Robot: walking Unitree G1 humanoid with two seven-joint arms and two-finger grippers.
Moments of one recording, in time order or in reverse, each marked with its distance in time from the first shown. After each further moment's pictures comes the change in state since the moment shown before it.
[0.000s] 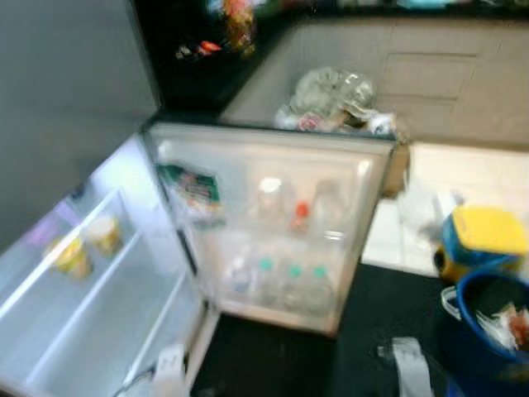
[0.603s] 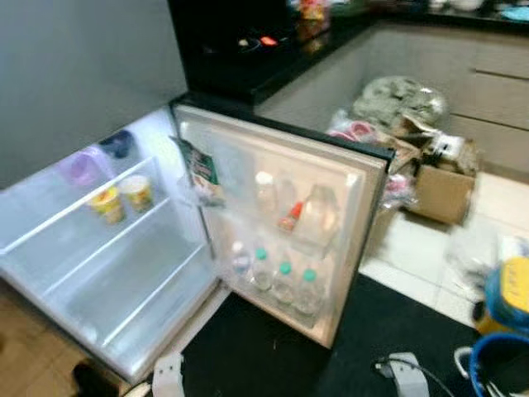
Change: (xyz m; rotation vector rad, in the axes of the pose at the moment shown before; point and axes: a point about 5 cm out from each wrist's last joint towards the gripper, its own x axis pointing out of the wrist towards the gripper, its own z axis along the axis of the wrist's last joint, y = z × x) left arm -0.001 -0.002 -0.012 -0.042 0.011 0.035; right arm -0.005 -0.012 -0.014 -0.045 0.050 0.006
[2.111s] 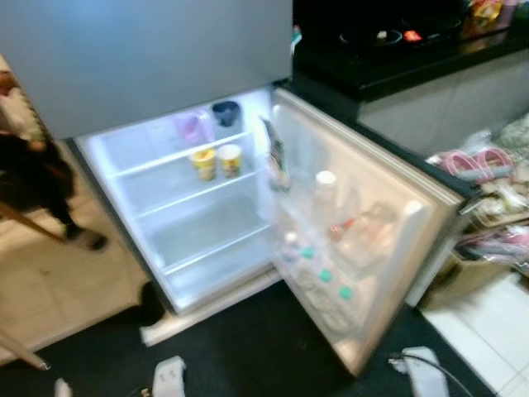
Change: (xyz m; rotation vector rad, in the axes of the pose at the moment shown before) left arm -0.002 0.004 -0.003 -0.003 0.024 0.021; right arm -0.003 -0.016 0.005 -0.036 -0.002 -0.097
